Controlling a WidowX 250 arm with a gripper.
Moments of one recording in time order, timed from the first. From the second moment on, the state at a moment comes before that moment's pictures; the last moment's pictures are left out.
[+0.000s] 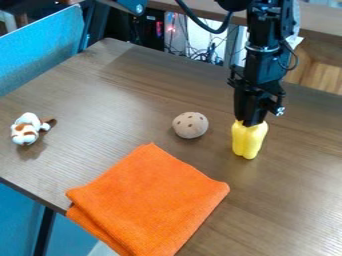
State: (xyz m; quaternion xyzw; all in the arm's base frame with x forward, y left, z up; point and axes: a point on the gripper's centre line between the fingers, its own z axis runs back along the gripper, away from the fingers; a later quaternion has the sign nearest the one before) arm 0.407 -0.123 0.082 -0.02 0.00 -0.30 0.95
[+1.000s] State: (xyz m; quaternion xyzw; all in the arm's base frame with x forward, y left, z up) arm 0.352 -0.062 0.132 -0.08 -0.05 -0.23 0.97
